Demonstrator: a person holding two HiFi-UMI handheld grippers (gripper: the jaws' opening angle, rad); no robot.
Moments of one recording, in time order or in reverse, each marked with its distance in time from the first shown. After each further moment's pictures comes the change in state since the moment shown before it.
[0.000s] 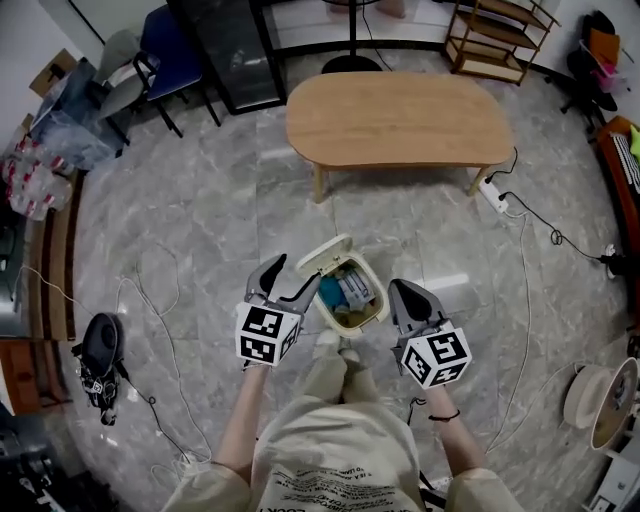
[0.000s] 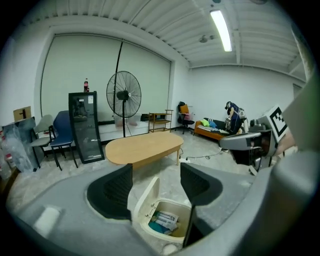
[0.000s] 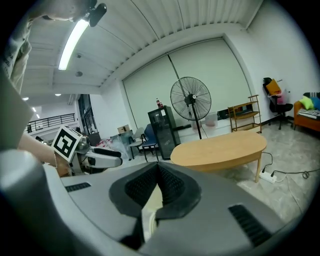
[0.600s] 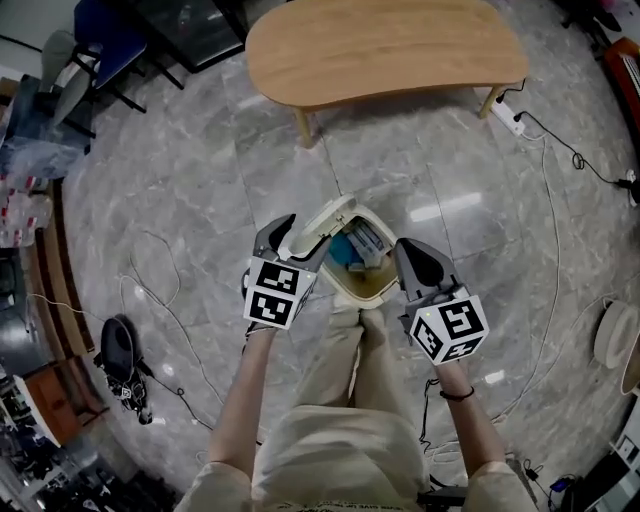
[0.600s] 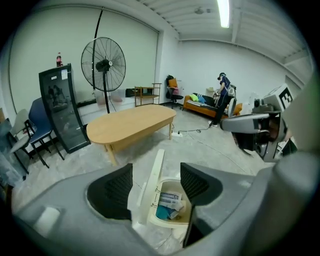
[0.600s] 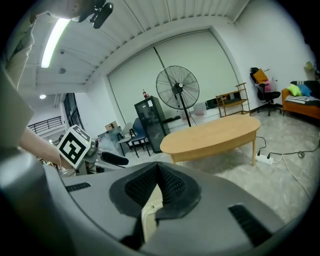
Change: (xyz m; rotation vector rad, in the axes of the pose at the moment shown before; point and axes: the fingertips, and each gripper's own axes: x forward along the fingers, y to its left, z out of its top) left arm 0.117 0.021 -0.087 0.120 0.285 -0.146; right arm 0.071 -0.041 -0.069 0.100 0.053 -0.094
